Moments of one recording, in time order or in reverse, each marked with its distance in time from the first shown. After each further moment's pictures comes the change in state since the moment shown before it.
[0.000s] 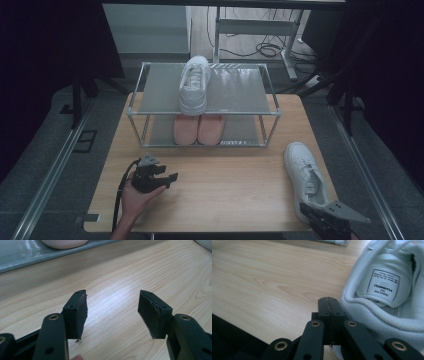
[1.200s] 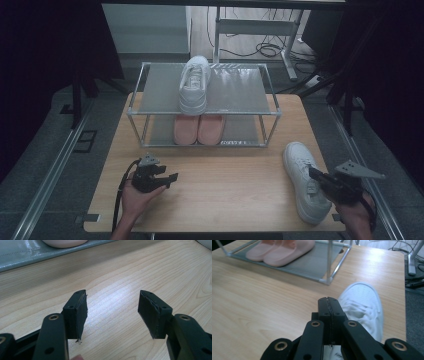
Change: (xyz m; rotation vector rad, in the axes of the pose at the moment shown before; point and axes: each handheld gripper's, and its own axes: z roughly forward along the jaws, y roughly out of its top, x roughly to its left) left arm 0.000 0.000 0.002 0.005 -0.001 -0.005; right arm -0.053 0.087 0.011 -0.062 0.019 -0.023
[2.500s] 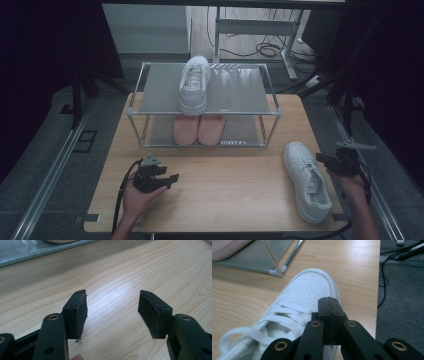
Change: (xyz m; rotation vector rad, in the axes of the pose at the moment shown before) left arm 0.000 -0.001 0.004 0.020 -0.002 0.001; right arm -0.089 -0.002 0.067 0.142 -0.087 0.140
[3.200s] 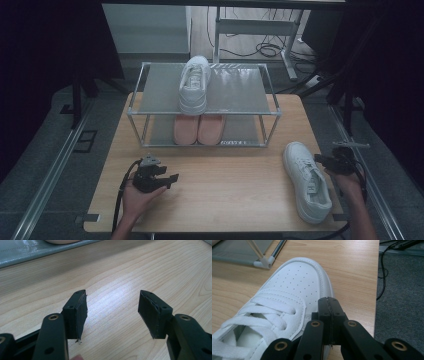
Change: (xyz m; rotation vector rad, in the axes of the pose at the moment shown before) left arm 0.000 0.000 -0.001 -0.003 0.000 0.000; right arm -0.012 -0.004 0.022 0.057 -0.013 0.017
